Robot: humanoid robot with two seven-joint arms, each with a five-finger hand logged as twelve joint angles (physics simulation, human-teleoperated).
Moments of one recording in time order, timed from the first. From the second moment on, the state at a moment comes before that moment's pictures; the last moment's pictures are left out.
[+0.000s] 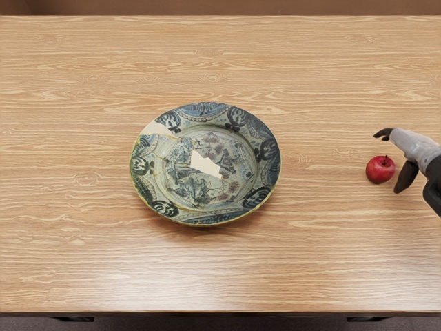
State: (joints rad) left arm 0.01 0.00 -0.20 -0.16 -0.06 -0.23 0.09; right arm 0.85 -0.93 0.21 1.60 -1.27 -0.23 -0.61
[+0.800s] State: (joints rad) left arm 0.01 0.00 -0.20 -0.16 -0.06 -0.23 0.09; right arm 0.84 -0.83 0.21 1.49 -1.30 -0.24 -0.61
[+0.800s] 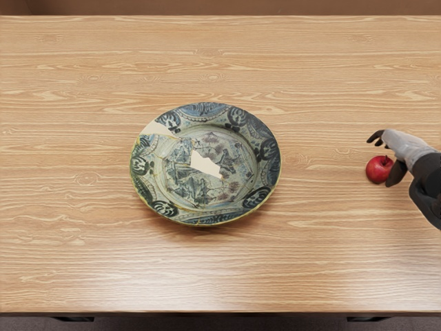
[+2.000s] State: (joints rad) left arm 0.01 0.00 -0.20 -0.17 -0.06 -0.23 0.09; right arm 0.84 -0.79 0.20 1.41 -1.30 -0.24 -0.61
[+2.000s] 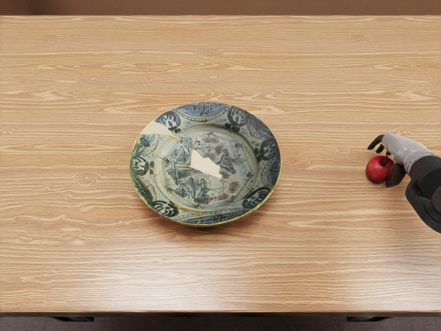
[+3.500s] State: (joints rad) left arm 0.01 0.00 -0.20 -0.17 -0.06 -0.23 0.09; right arm 0.85 -0.77 0.20 1.41 -1.30 -0.23 -0.61
